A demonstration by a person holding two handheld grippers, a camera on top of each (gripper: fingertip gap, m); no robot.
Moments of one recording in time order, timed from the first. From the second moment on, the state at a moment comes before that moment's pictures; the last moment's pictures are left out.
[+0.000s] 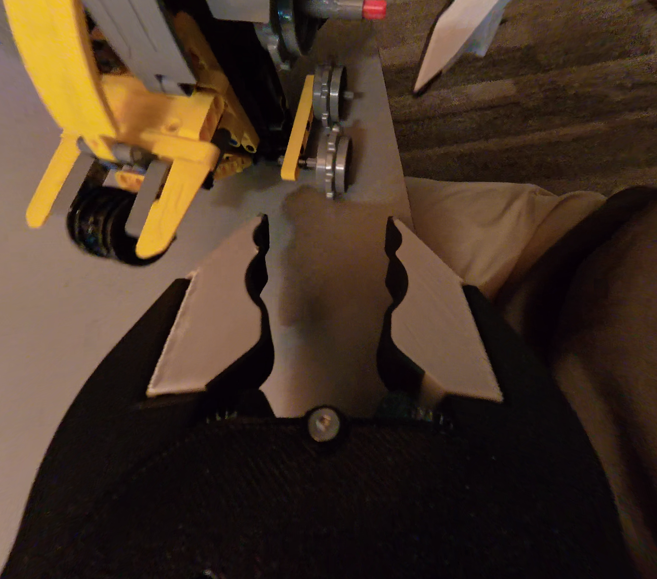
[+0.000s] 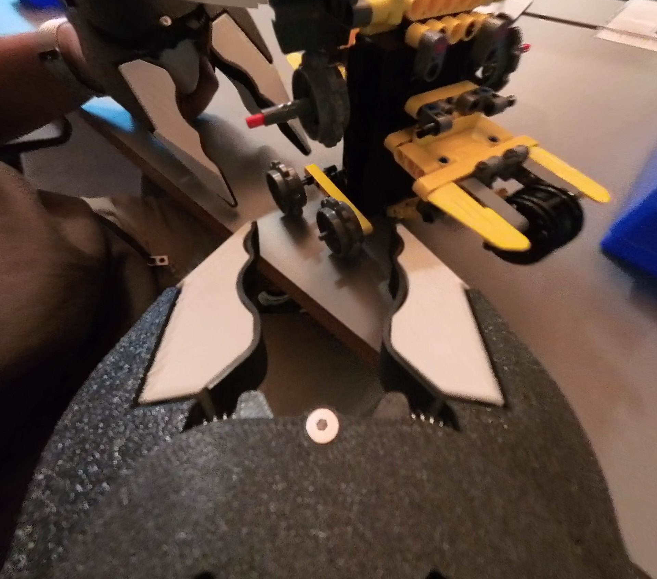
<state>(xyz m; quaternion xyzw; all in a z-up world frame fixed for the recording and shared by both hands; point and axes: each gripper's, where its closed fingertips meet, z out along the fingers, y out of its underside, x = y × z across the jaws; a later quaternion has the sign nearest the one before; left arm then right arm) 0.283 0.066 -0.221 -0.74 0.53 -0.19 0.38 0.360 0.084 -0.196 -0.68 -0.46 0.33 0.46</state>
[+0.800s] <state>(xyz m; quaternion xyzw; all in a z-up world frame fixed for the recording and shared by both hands) 0.039 0.250 -0.208 -0.89 0.14 -0.05 0.43 0.099 0.319 -0.155 -0.72 -0.62 0.13 0.29</state>
